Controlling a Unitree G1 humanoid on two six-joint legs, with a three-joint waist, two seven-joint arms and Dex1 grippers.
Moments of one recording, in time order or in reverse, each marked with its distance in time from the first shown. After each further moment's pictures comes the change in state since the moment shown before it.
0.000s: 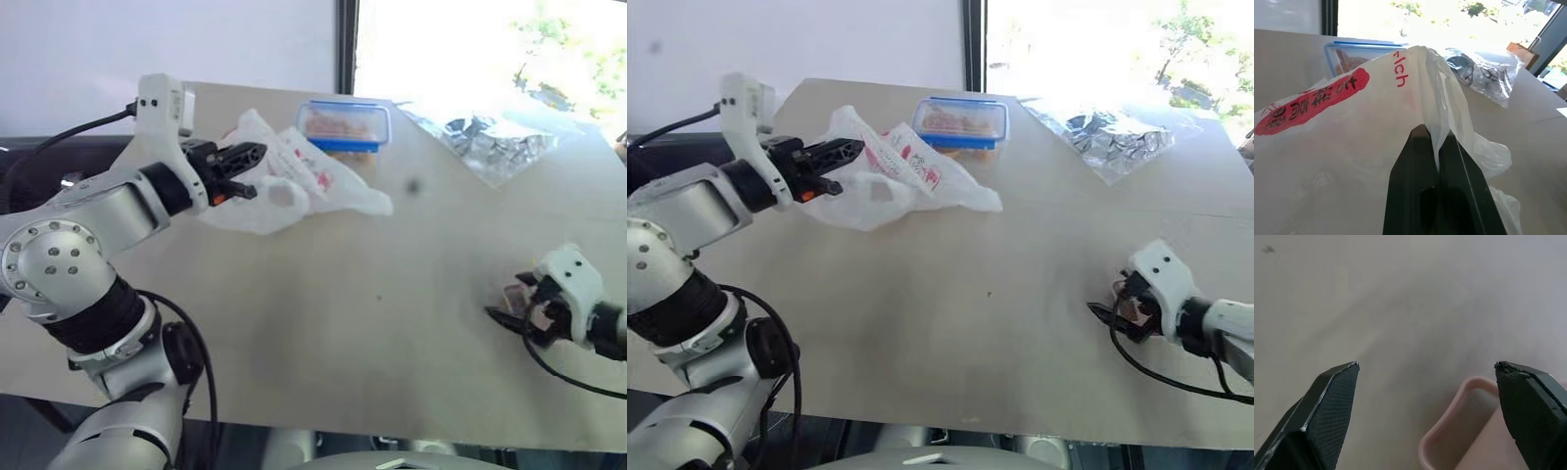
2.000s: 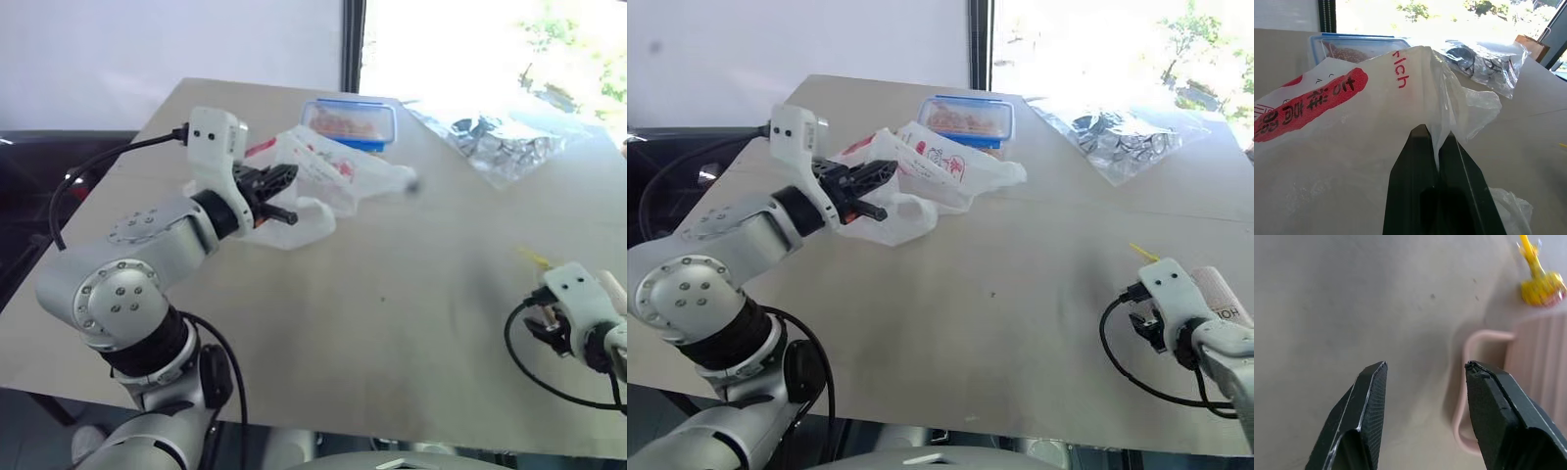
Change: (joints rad) left arm 0.096 -0.140 -0.119 -0.178 0.058 -0.045 0.107; right arm -0.034 0.124 -0.018 -0.177 -0.162 0.476 -0.274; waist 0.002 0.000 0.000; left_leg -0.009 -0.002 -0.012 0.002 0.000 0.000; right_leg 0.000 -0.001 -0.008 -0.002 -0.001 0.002
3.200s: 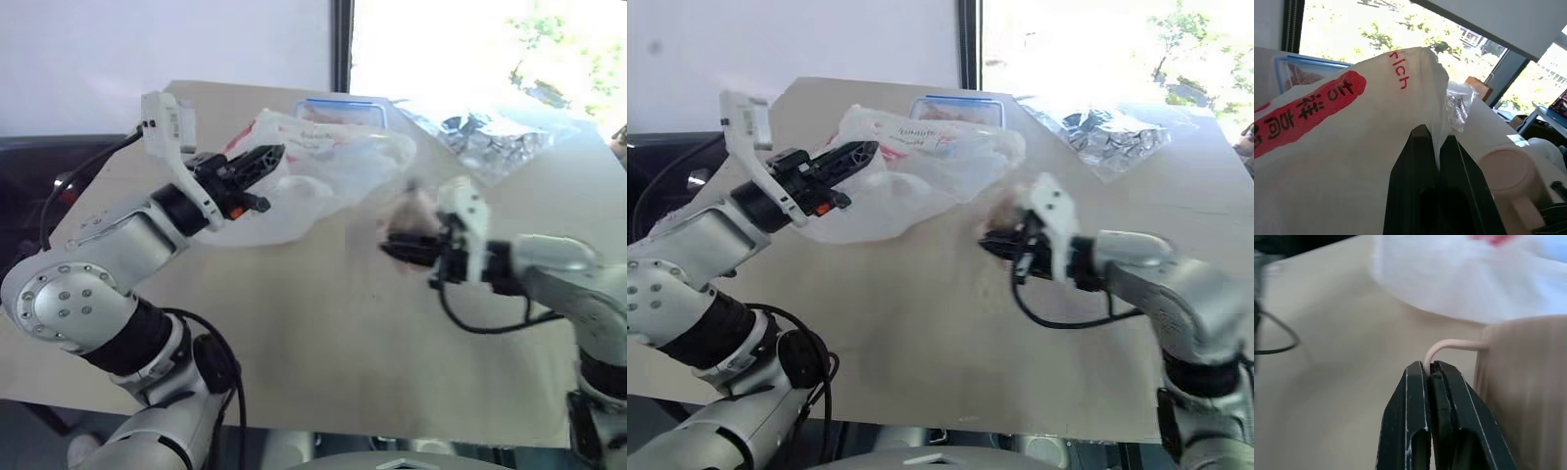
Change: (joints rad) left arm -0.034 0.006 0.277 0.070 -0.292 0.045 -0.068; right arm -0.679 0.314 0.433 0.346 0.233 -0.483 0.416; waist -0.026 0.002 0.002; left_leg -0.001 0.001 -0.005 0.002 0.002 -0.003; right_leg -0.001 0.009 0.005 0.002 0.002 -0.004
